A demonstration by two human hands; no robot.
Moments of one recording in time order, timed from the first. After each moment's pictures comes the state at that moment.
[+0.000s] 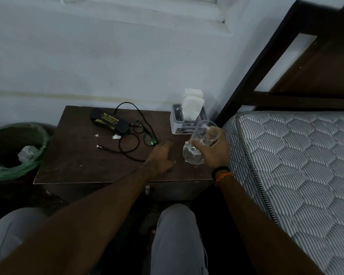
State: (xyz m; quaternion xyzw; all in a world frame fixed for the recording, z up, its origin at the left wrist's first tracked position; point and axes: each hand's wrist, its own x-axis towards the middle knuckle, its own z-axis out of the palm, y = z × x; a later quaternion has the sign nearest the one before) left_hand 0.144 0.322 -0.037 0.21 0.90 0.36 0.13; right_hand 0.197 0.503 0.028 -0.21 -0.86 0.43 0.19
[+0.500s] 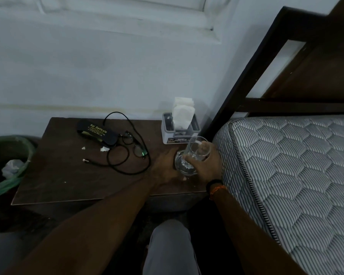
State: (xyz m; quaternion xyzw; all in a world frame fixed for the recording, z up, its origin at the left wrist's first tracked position) left_hand 0.110 0.386 -0.056 -0.12 0.94 0.31 0.09; right_hand 0.190 0.525 -0.004 -0.21 -0.86 0.43 0.18
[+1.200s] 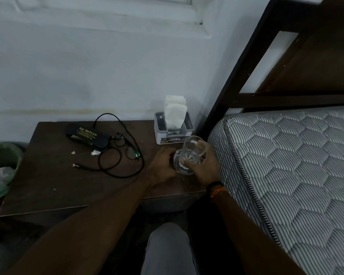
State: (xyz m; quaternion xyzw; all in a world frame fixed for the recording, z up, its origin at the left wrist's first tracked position) left_hand 0.116 0.387 -0.059 0.26 0.82 0.50 0.12; right_hand 0.193 0.547 -0.022 -0.17 -0.85 0.49 0.13
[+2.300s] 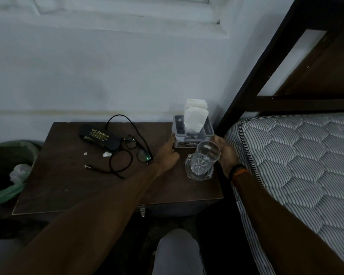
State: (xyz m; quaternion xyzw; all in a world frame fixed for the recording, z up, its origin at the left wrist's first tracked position) left_hand 0.073 0.381 -0.053 0.10 0.76 0.59 0.24; right_hand 0.127 0.590 -0.020 -0.20 -0.66 0.72 0.03
